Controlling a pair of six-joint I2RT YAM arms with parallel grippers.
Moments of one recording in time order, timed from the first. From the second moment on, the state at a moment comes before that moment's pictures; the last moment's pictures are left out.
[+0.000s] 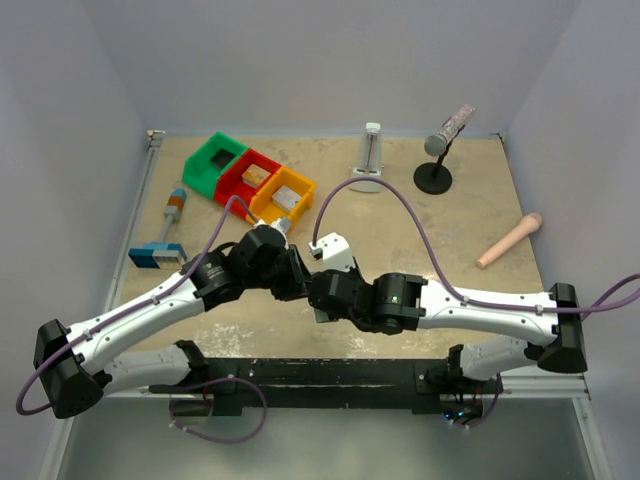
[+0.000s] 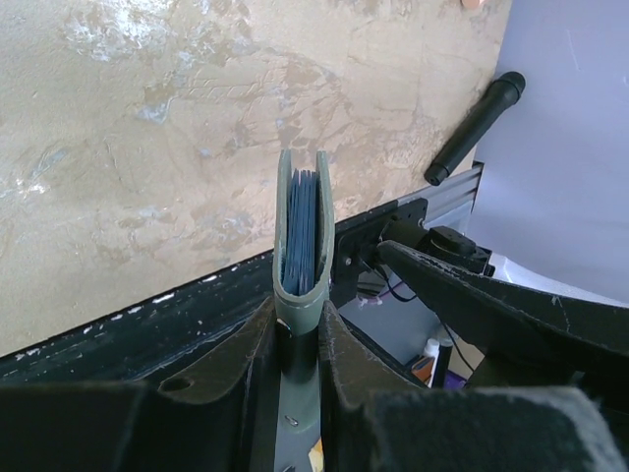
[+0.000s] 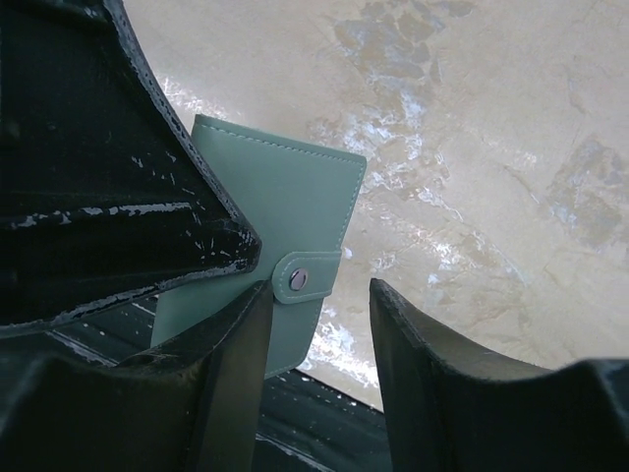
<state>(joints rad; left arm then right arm) -0.90 1.08 0.92 -0.57 0.14 -1.17 1.36 1.31 1.19 -0.84 0.64 0.66</state>
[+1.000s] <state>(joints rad) -0.90 1.06 0.87 -0.50 0.17 -1.19 1.37 1.41 1.28 -0.95 0.66 0.71</state>
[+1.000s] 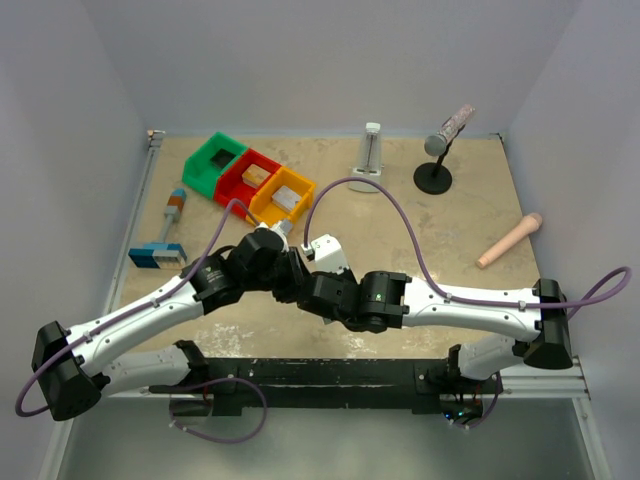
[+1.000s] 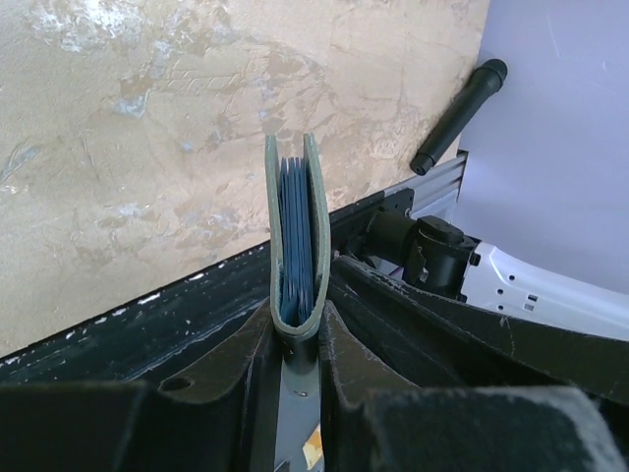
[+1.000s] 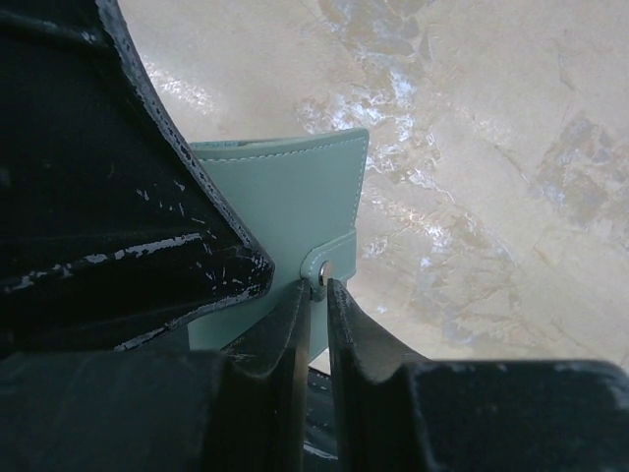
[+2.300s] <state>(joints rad) -0.90 1.03 0.82 -0.43 0.20 -1.19 1.37 1.39 1.28 -1.00 0.68 0.84</state>
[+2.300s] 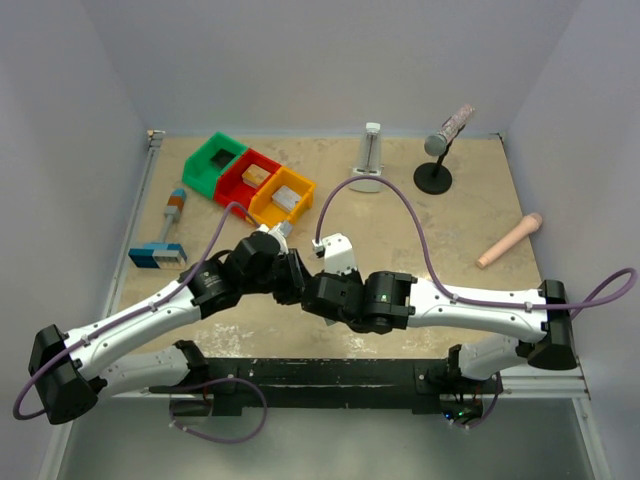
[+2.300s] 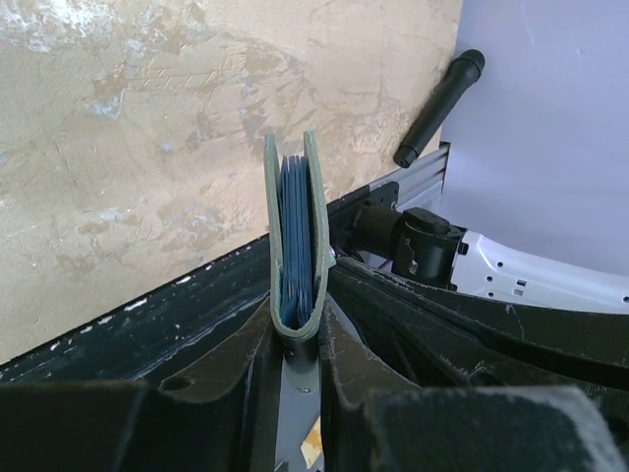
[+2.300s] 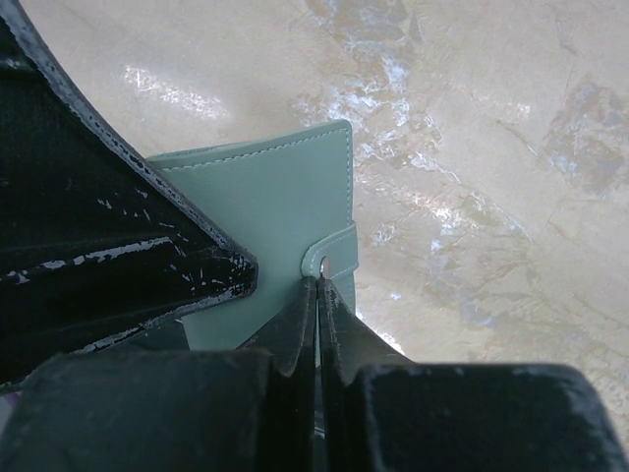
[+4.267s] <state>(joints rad) -0.73 0.98 0.36 0.78 0.94 -0.97 1.36 0.70 0.85 -0.54 0.18 0.58</state>
